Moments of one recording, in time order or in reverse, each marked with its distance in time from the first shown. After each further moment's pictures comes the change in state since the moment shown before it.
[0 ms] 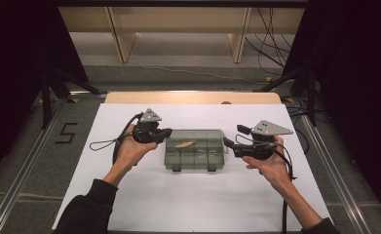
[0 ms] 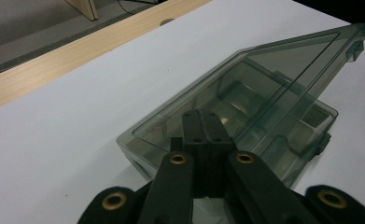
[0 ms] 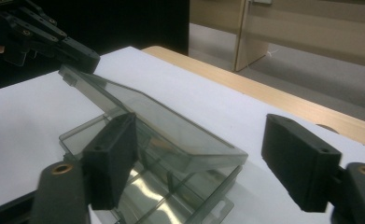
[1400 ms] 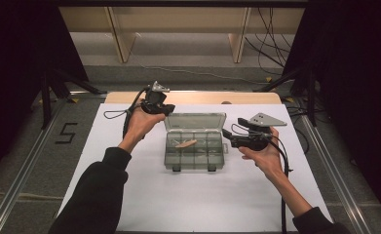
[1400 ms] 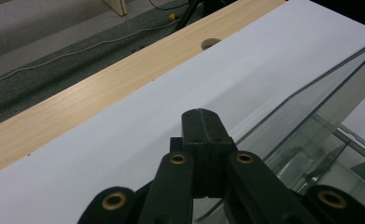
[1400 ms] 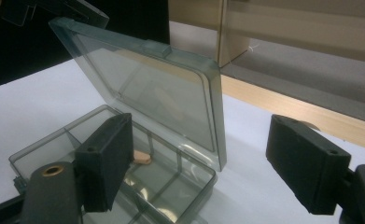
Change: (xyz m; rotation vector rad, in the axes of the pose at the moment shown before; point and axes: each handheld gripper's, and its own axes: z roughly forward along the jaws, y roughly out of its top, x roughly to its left) left arm 0.033 0.068 0.027 0.085 0.107 0.016; right arm -0.019 0.001 0.024 0.014 -0.074 0.051
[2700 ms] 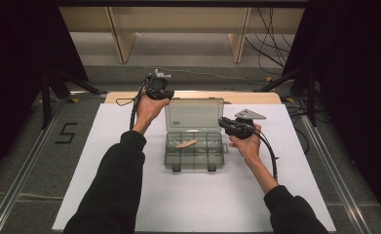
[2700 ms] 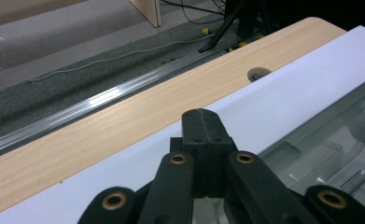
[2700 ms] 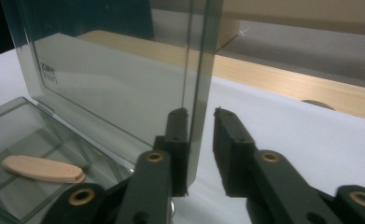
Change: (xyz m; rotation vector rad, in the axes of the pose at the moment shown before) left arm 0.030 0.027 0.041 -0.044 0.127 -0.087; right arm -0.040 -0.036 0.087 0.021 -0.040 0.071
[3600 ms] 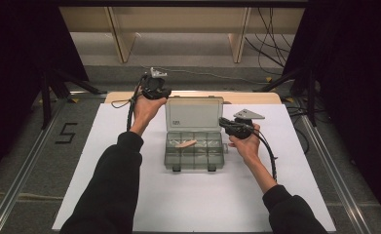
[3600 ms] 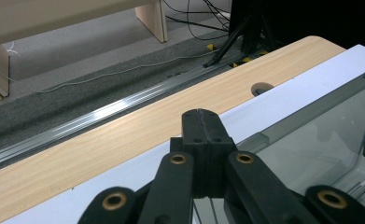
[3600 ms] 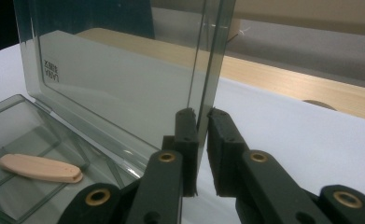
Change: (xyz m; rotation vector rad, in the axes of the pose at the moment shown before) left arm 0.005 -0.001 -0.012 -0.054 0.027 0.005; right arm 0.001 -0.001 0.003 0.009 -0.005 -0.016
